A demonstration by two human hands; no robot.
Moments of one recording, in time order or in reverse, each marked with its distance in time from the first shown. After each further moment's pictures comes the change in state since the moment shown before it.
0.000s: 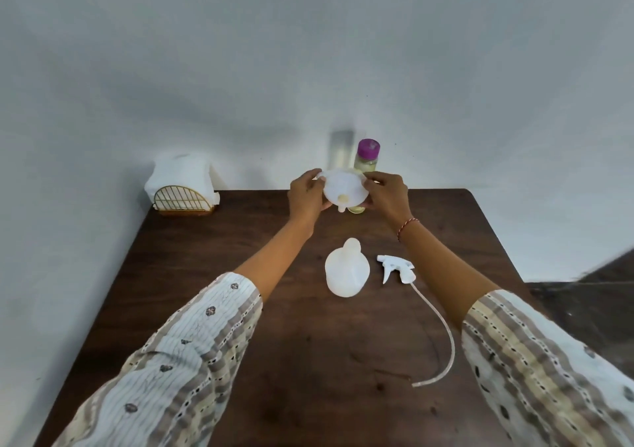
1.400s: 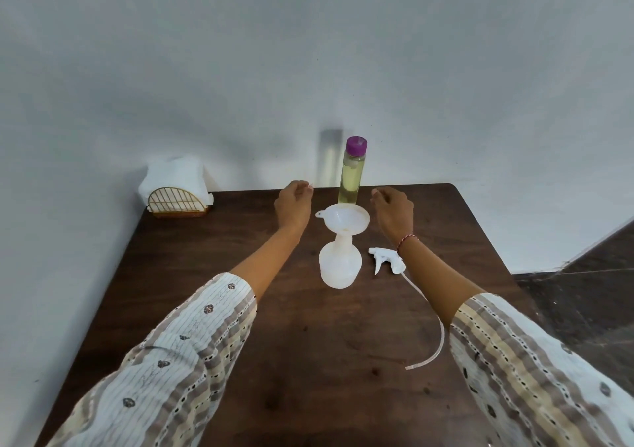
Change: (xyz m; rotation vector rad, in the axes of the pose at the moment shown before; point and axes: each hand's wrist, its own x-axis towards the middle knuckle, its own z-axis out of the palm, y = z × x) left_hand -0.018 -0.016 -0.014 0.315 0.080 0.133; right_hand -0.032 0.034 -0.019 -0.200 0.162 0.001
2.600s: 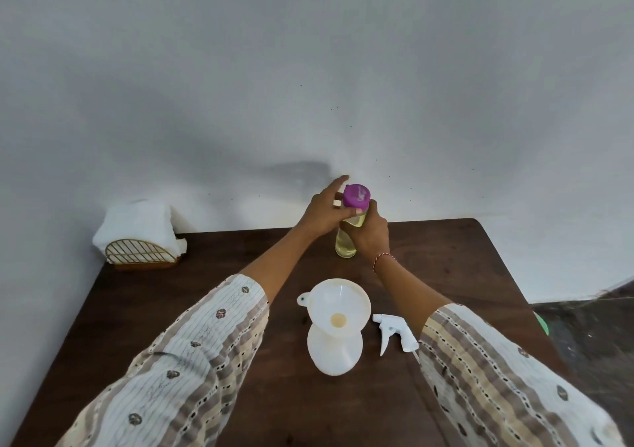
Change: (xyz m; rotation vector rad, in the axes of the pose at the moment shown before) left_hand 0.140 0.015 0.100 0.249 -0.537 0.190; right_hand 0.131 0.010 0.074 -0.011 -0.138 -0.011
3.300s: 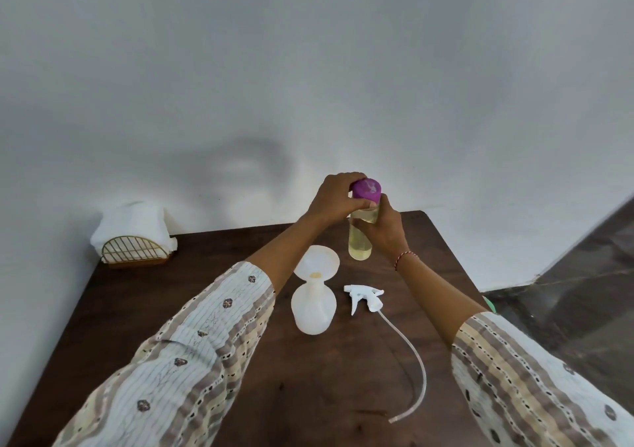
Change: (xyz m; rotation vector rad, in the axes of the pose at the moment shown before) left_hand -0.087 0.100 0.024 0.165 0.024 0.303; right_hand -0.099 -0.018 -0.100 0.002 0.097 -0.118
